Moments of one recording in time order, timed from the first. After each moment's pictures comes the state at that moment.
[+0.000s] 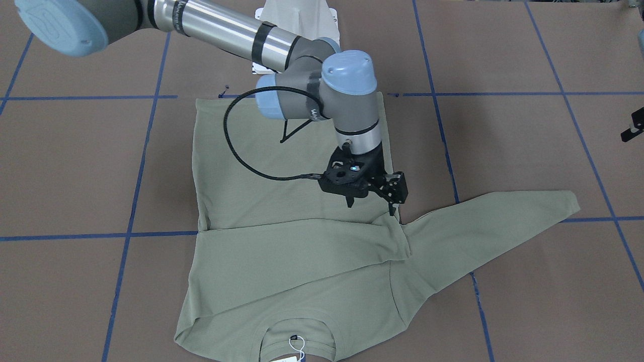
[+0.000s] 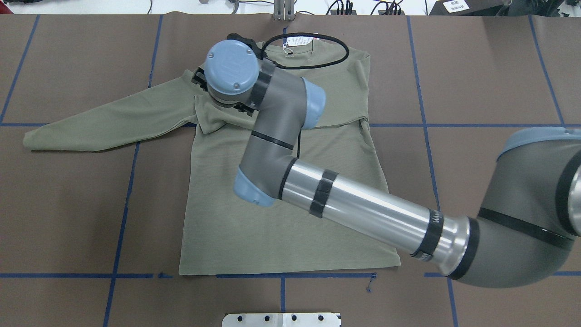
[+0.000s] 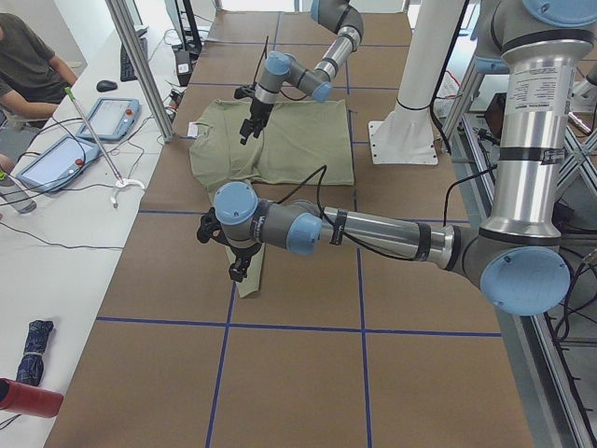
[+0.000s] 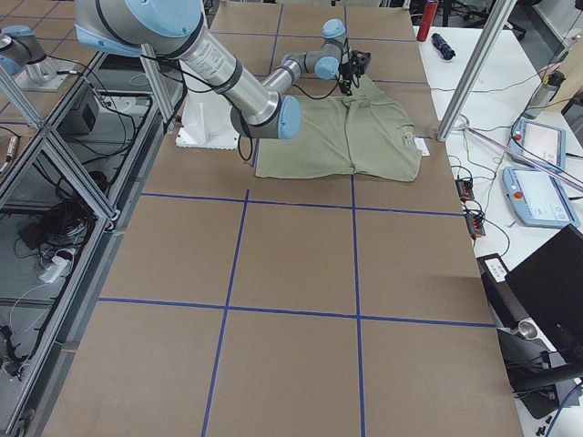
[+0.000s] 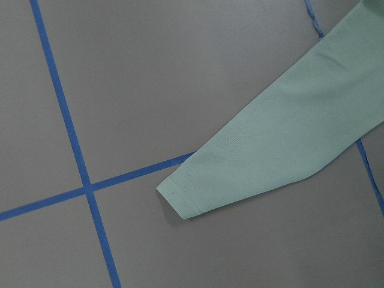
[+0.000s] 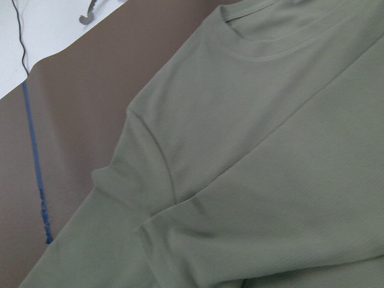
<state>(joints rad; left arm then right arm) -1.44 -1.61 -1.64 -1.75 -2.51 0.01 0.57 -0.47 1.11 -1.14 1.68 1.71</state>
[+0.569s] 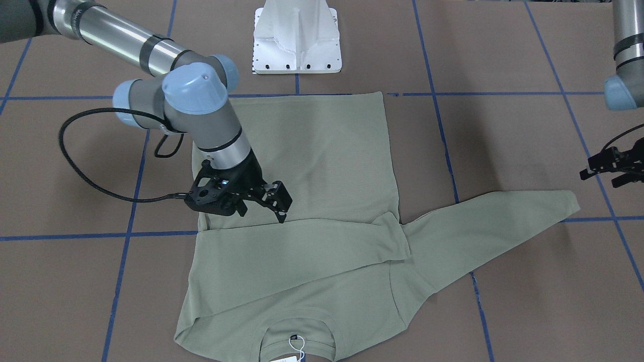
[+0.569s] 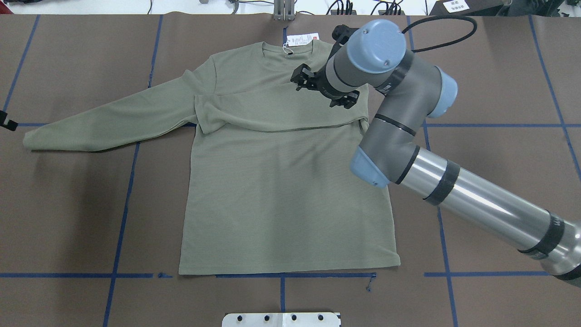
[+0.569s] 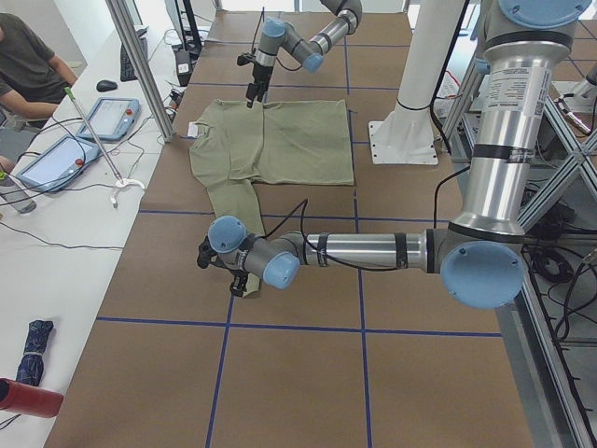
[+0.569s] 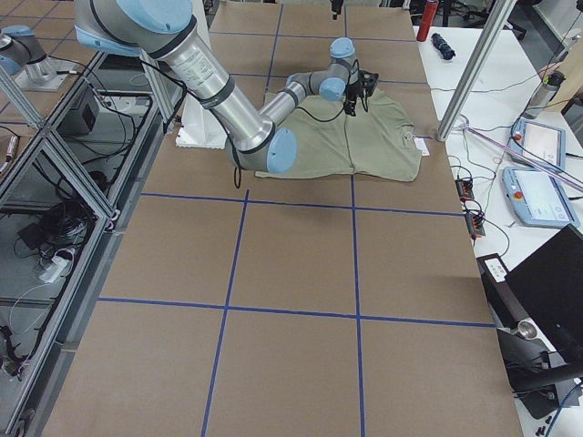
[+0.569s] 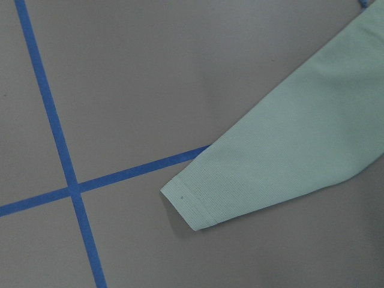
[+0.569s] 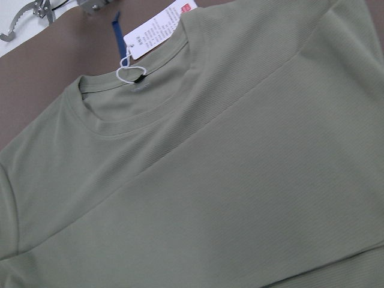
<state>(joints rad) -1.27 -1.71 -1.34 -2.09 -2.47 -0.35 0.73 -0.86 1.46 -1.15 1.88 1.50</state>
